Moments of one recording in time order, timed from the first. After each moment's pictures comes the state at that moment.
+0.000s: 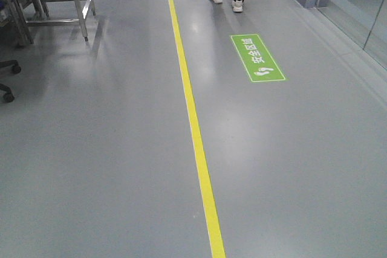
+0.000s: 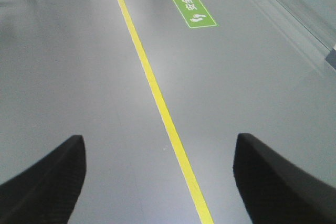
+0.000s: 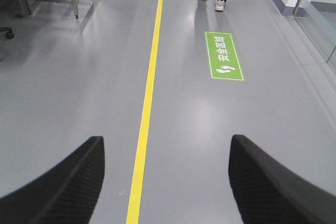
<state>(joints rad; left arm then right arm) -0.06 0.74 -1.41 -0.17 1.28 -0.04 0.01 0.75 -1.33 0.11 1.05 -0.17</state>
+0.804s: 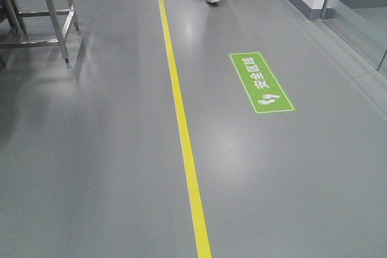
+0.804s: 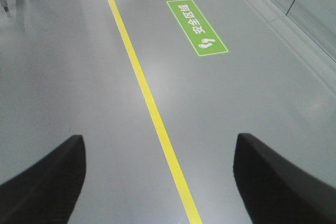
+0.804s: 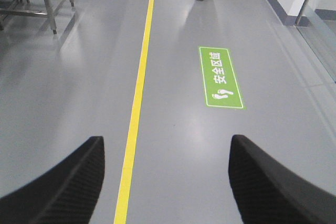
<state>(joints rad) -0.06 0.74 -1.41 -0.17 1.28 -0.04 0.01 0.75 -1.33 0.11 1.06 -0.17</state>
